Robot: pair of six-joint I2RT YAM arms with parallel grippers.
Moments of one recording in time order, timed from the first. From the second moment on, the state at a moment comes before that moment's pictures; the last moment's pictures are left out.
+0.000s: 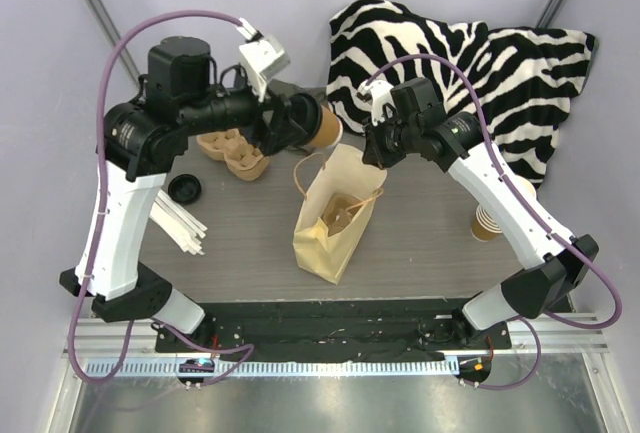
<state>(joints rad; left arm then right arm) -0.54 1.52 2.32 -1.16 0.43 0.17 0.54 1.48 1.66 -0.92 -0.18 -0.01</state>
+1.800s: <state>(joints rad) -0.98 1.54 1.70 -1.06 0.13 0.48 0.36 1.57 1.86 -1.04 -0.67 -0.31</state>
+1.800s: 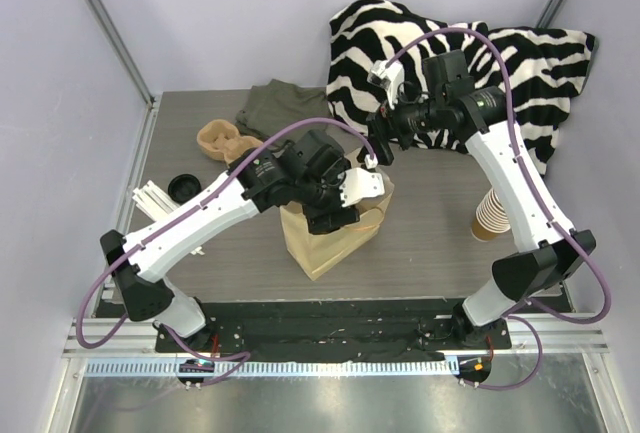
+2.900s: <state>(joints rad) -0.91 1.53 1.67 -1.09 0.14 0.49 0.48 1.74 1.91 -1.10 -0.78 -0.63</state>
